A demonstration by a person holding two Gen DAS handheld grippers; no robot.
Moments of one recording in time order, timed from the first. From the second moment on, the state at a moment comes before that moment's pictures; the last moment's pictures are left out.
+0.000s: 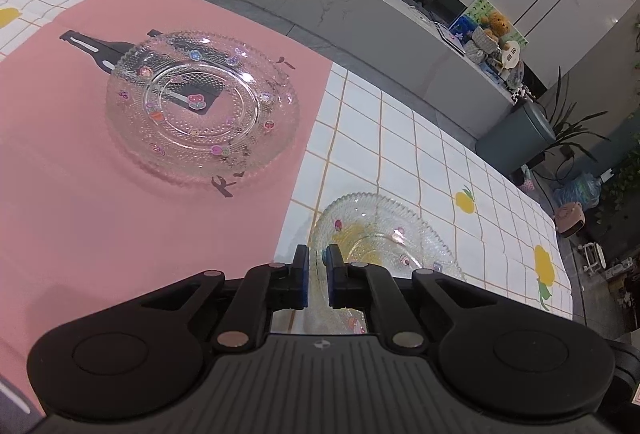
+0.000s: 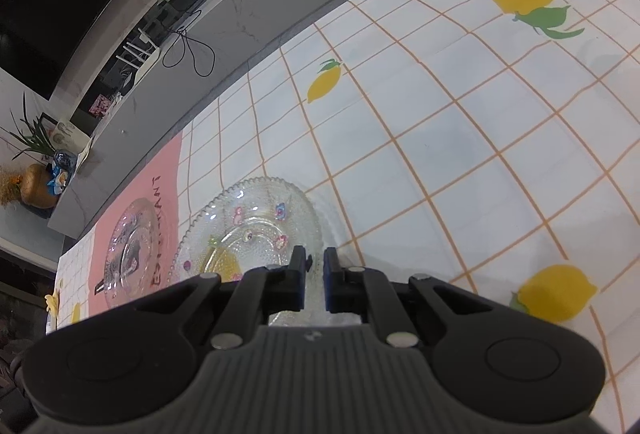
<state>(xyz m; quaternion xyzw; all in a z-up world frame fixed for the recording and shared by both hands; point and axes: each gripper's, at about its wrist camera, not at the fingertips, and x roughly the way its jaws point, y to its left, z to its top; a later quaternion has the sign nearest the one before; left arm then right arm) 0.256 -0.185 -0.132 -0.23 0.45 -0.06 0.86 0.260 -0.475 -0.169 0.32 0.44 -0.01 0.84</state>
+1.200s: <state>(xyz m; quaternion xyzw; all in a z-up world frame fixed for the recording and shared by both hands) 0.105 -0.156 -0.059 -0.15 0.42 -0.12 0.89 0.081 -0.446 -0.109 0.35 0.39 0.00 0.85</state>
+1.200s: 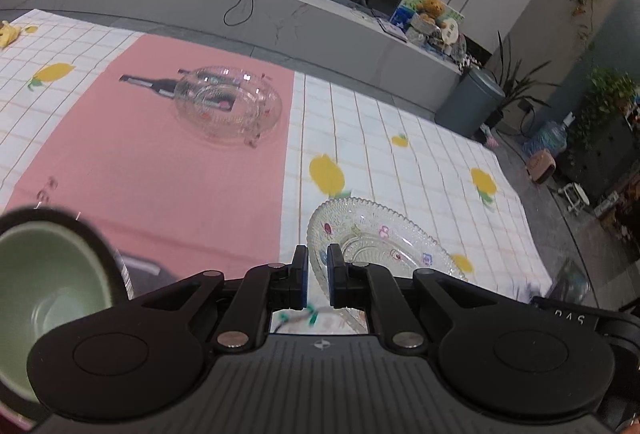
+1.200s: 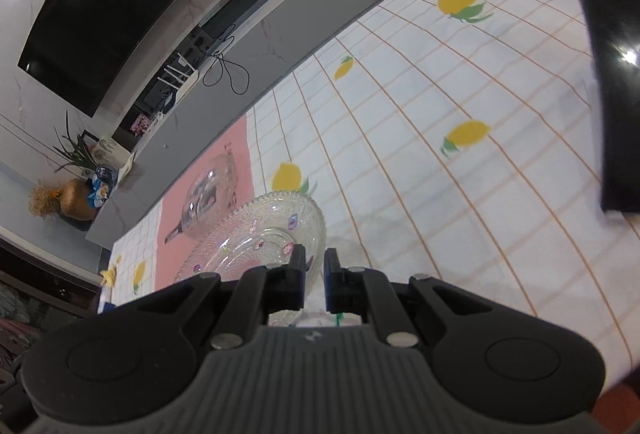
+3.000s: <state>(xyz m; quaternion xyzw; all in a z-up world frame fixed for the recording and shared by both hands) 0.051 -0.169 -0.116 0.02 0.44 -0.12 0.89 0.044 -0.360 -0.151 0.09 0.46 -0.08 0.88</state>
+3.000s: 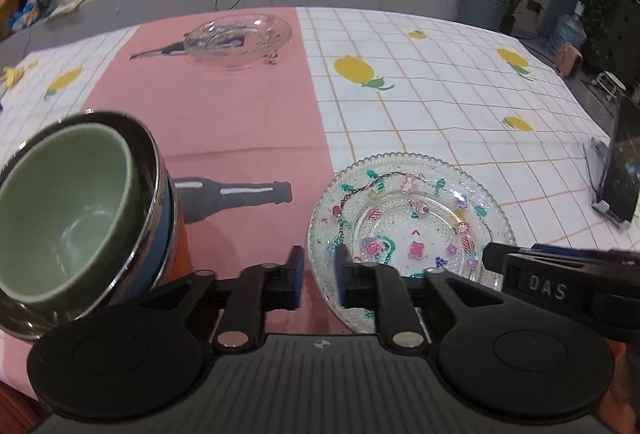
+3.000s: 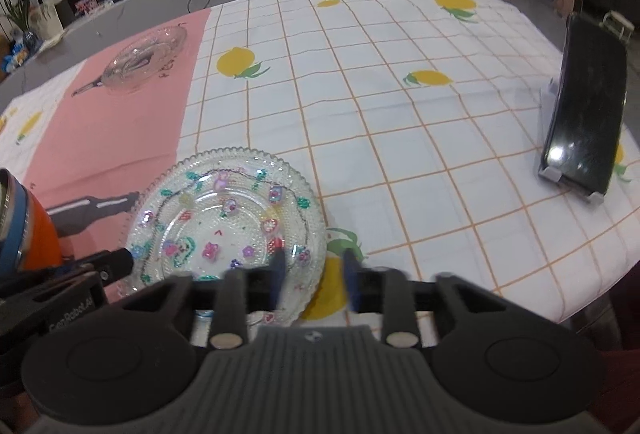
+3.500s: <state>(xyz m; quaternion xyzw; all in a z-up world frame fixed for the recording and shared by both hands) 0.080 -0.135 -0.049 0.01 0.43 -0.16 0.89 0.058 -0.342 -0.107 0.06 0.44 -0.07 0.90</state>
